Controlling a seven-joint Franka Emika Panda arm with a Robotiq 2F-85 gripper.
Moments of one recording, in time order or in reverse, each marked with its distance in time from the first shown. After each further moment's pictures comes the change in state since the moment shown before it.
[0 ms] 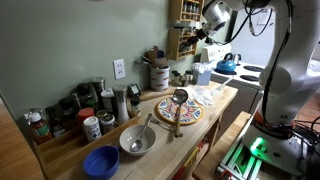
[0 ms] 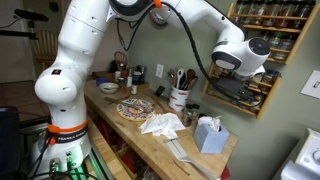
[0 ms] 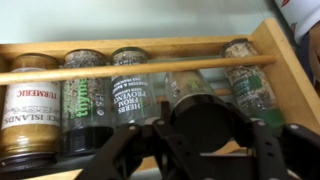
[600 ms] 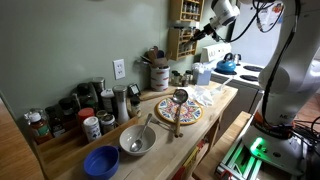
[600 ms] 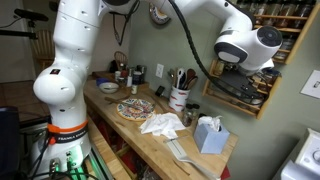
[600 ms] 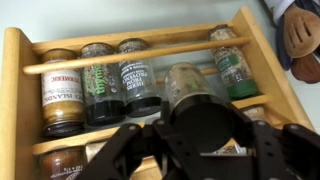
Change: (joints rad) arm -0.029 -0.101 -0.047 -0.059 0.019 -0.084 0.033
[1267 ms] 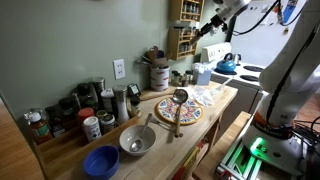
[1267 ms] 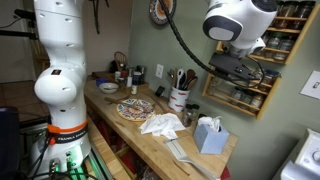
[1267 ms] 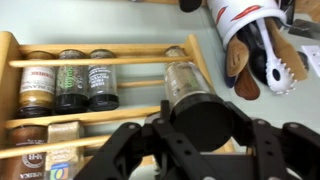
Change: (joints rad) arm 0.027 -0.254 -0.031 -0.167 -0.228 -0.086 0.045
